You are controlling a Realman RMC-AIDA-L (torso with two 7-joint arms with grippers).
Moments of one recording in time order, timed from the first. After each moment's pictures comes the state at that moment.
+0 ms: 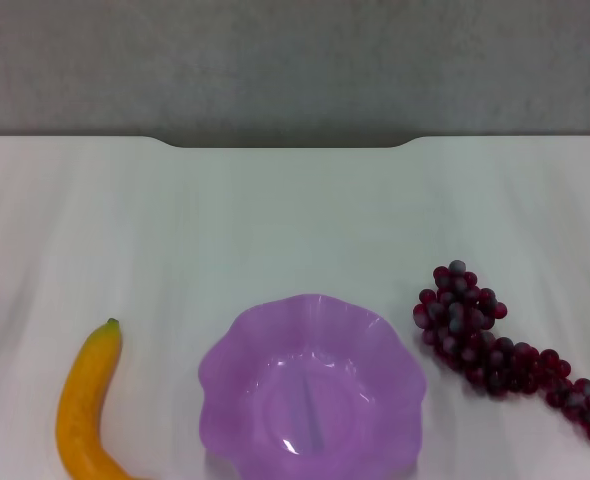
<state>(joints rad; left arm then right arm) -0.09 -2.03 -1.57 -1.16 2.64 0.24 0.14 0.02 2.01 -1.74 -1.23 0.23 -0.31 0.08</state>
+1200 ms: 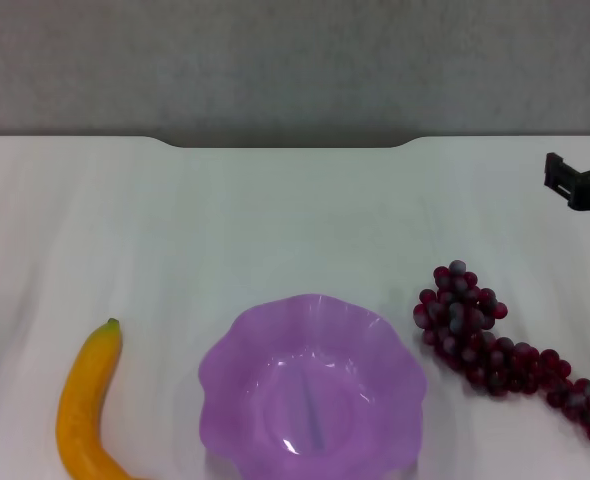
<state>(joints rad) -0.09 -2.03 -1.56 -1.17 2.64 0.22 0.14 0.08 2.01 -1.73 -1.47 0.23 0.30 0.07</state>
